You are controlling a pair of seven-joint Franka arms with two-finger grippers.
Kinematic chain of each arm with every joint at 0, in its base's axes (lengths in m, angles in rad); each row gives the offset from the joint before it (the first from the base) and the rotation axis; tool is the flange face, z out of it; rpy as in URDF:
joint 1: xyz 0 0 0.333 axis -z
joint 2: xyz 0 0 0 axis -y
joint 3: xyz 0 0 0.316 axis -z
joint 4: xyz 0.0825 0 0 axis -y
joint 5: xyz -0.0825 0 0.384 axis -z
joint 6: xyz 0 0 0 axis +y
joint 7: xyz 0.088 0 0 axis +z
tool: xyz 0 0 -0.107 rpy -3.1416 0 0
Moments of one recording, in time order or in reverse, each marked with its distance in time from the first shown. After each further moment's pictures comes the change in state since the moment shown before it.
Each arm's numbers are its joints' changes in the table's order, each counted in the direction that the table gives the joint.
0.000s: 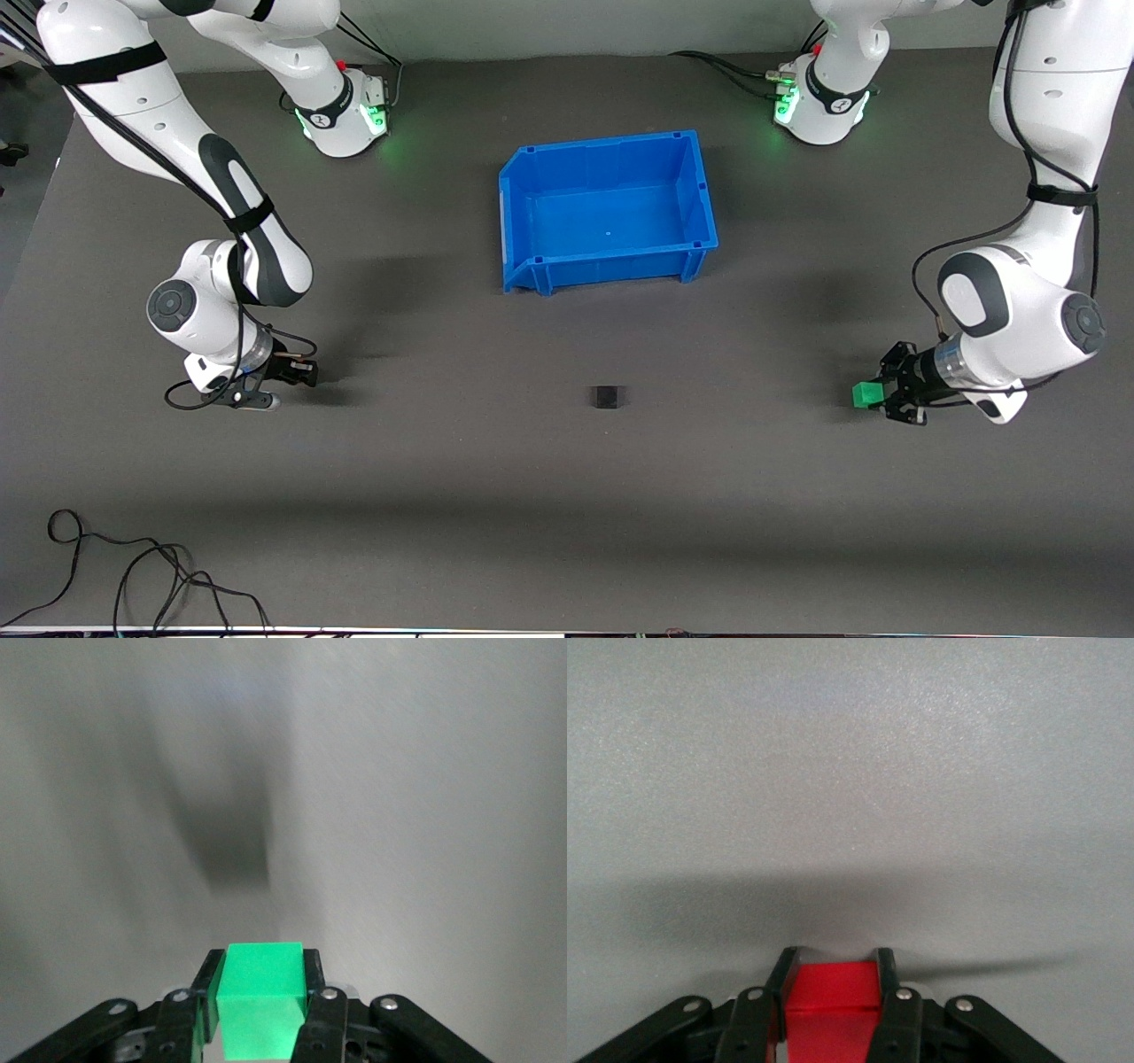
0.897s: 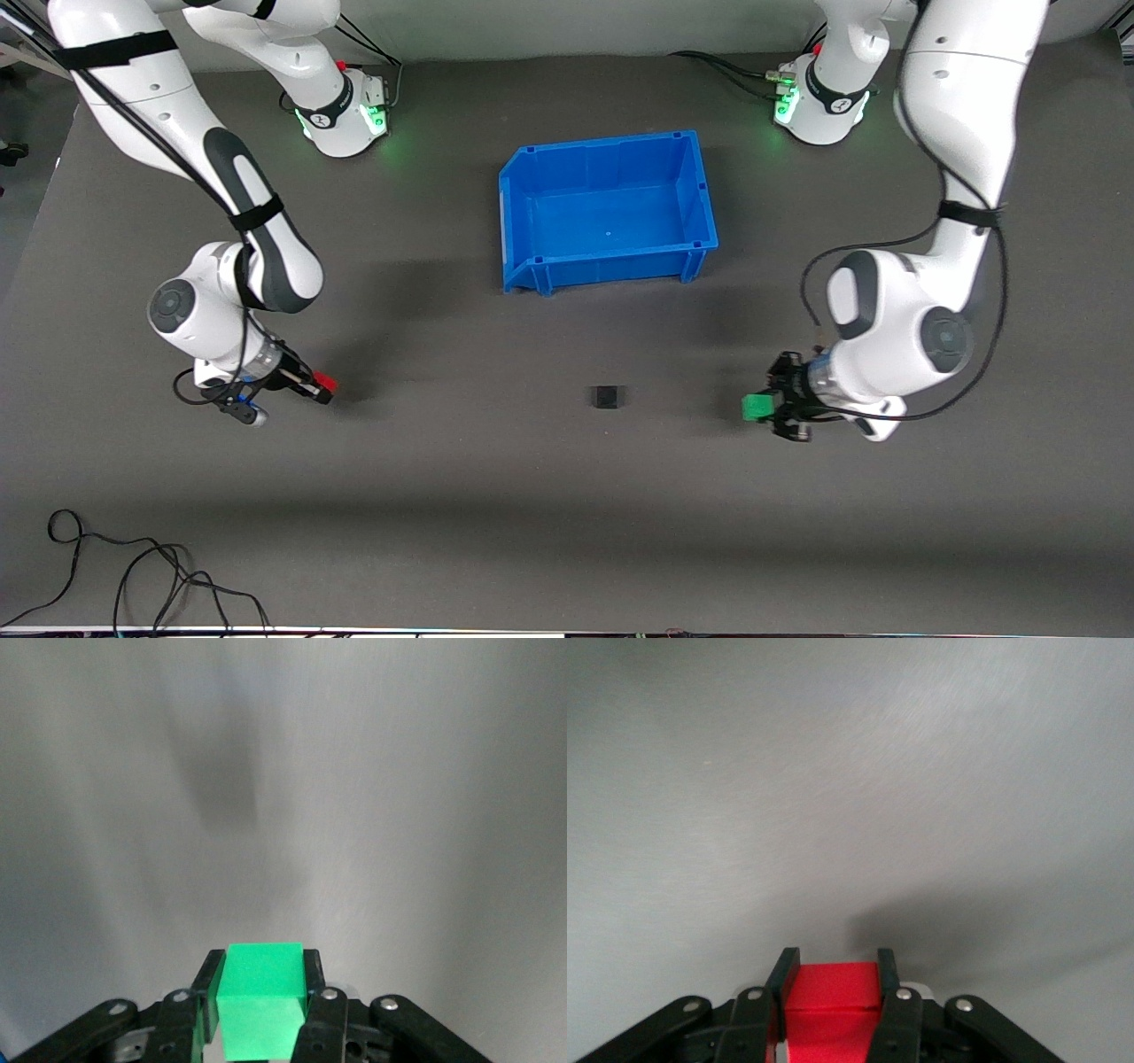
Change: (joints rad) left arm 0.324 -0.063 0.004 0.170 -0.002 0.038 0.365; right arm -0.099 0.014 -0.011 0.094 -0.163 0.062 -0.486
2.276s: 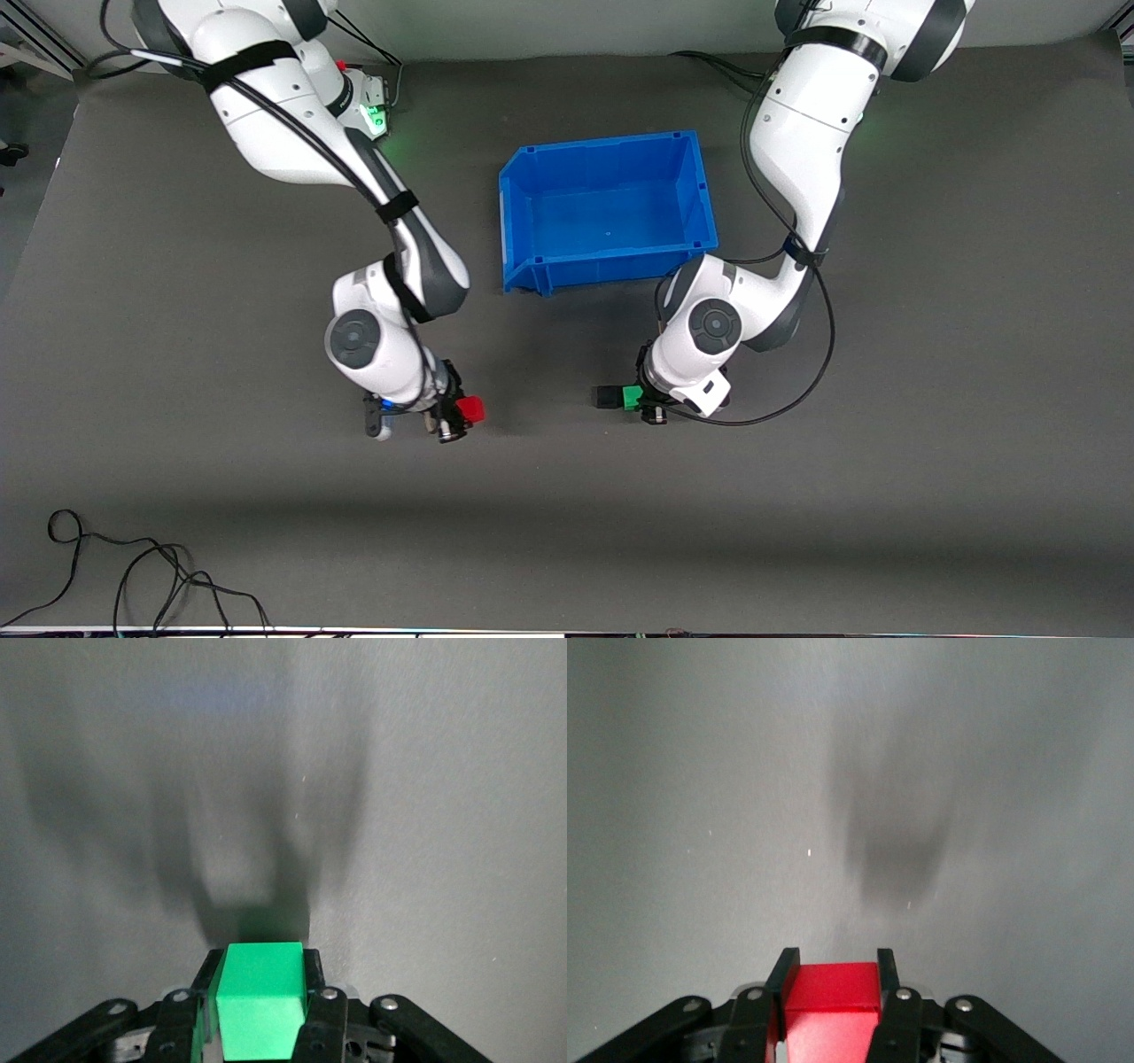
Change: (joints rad) left arm 0.277 -0.255 -0.004 0.174 -0.131 -0.159 0.471; right arm -0.352 -0.269 -0.003 0.543 0.082 0.256 -1.273
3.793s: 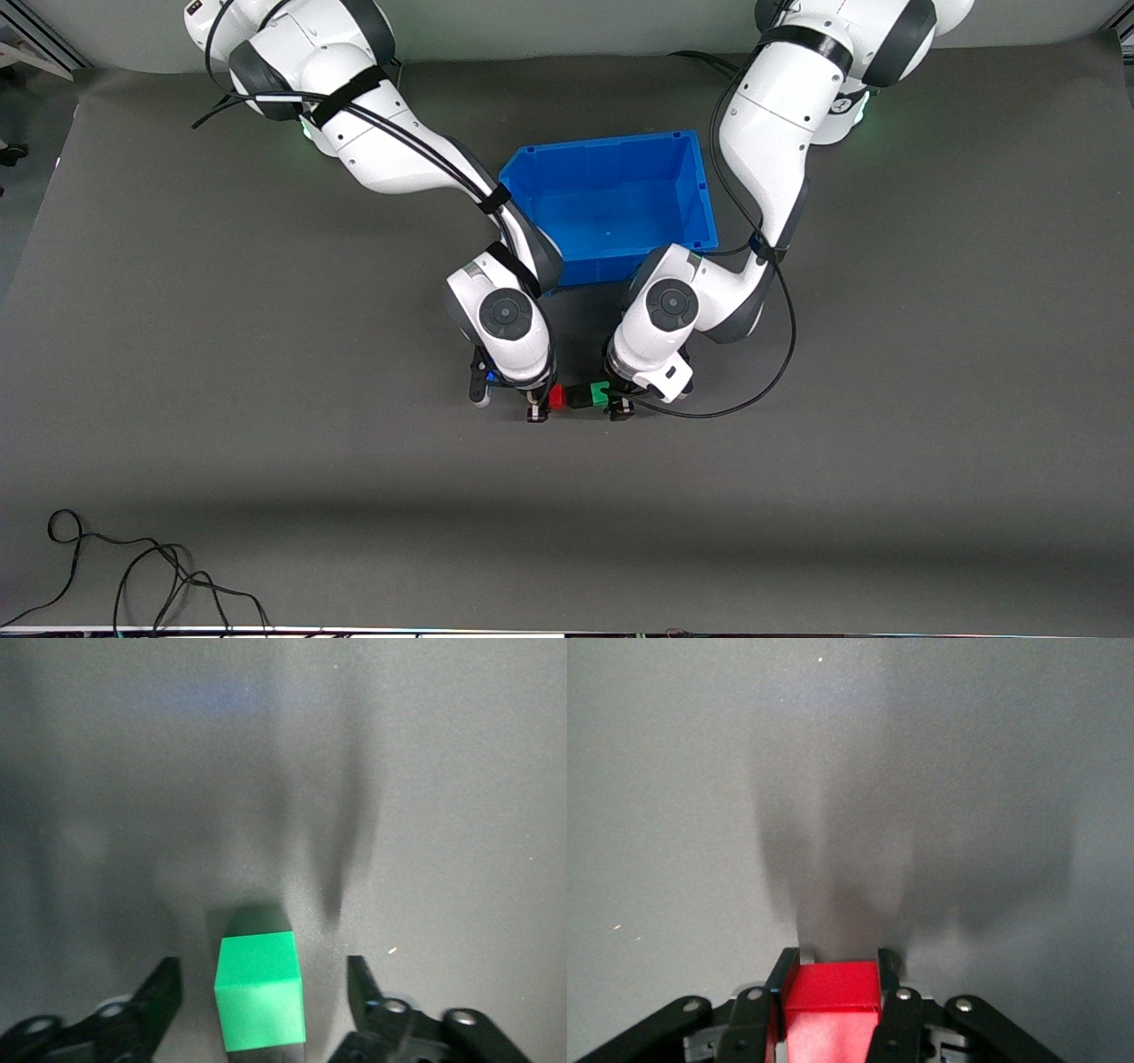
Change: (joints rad) left arm 0.075 -0.036 -0.002 0.044 -0.027 -0.077 0.121; right arm -0.177 -0.211 0.001 0.230 0.134 0.017 -0.464
